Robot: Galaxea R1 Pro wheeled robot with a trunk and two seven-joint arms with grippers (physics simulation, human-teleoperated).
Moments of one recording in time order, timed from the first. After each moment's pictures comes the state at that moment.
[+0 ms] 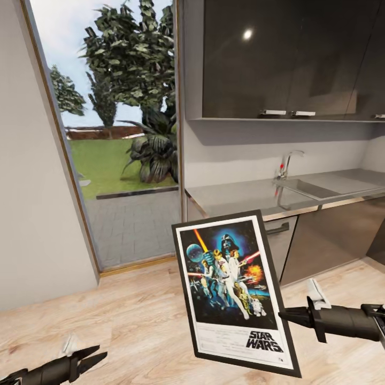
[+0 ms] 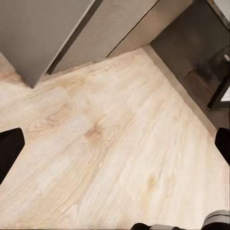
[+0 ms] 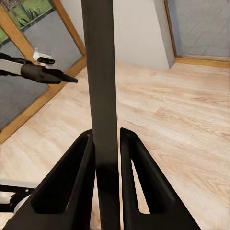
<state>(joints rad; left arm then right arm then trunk) -0.53 0.43 -0.59 -0.07 0.91 -0.13 -1.33 -0.23 -0.40 -0.27 -1.42 -0.01 0.58 1.56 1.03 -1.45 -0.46</state>
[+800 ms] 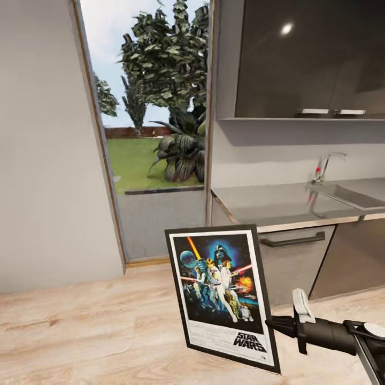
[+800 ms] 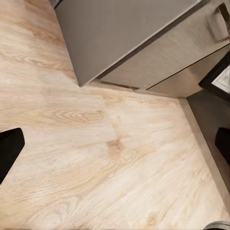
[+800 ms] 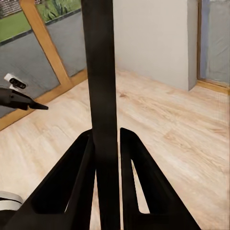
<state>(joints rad) -0.30 0.38 -0.58 -0.02 1.19 -0.19 -1.31 -0.23 -0.30 -0.27 -1.25 -0.01 0.24 1.49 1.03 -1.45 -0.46</state>
